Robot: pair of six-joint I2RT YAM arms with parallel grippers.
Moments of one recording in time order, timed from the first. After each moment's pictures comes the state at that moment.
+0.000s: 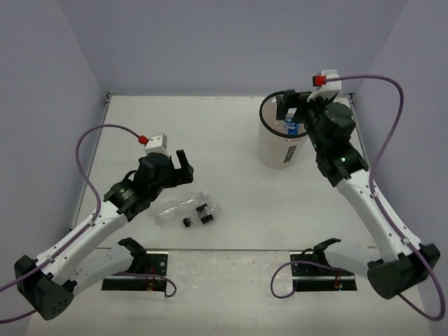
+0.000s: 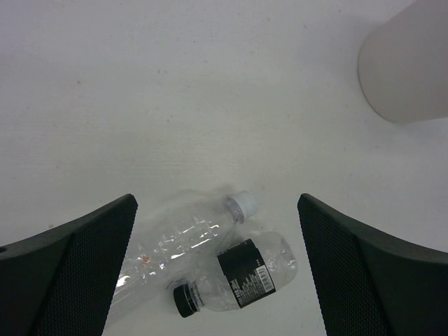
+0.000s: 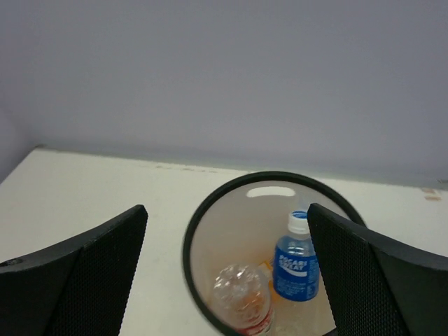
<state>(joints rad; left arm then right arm) -0.63 0.90 0.80 -0.51 -0.34 -0.64 0.40 1.21 1.25 -0.03 0.31 0.13</state>
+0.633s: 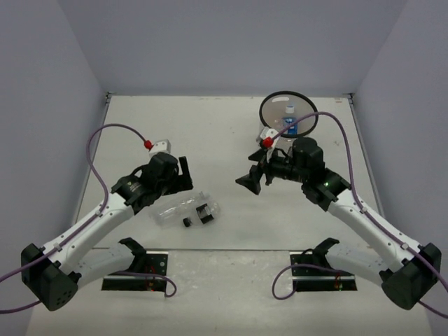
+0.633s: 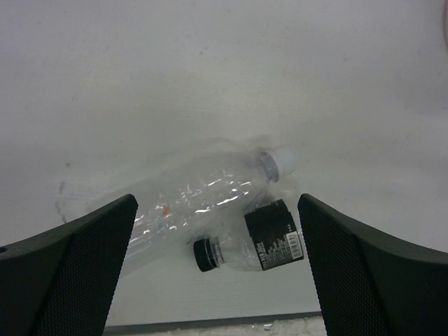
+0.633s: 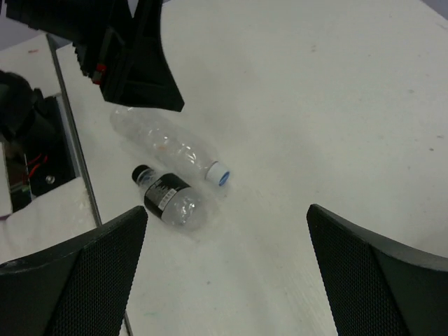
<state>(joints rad) -0.63 1.00 0.84 -0.67 -0.32 -0.69 0.59 1.02 0.91 -0.20 -0.50 -0.04</state>
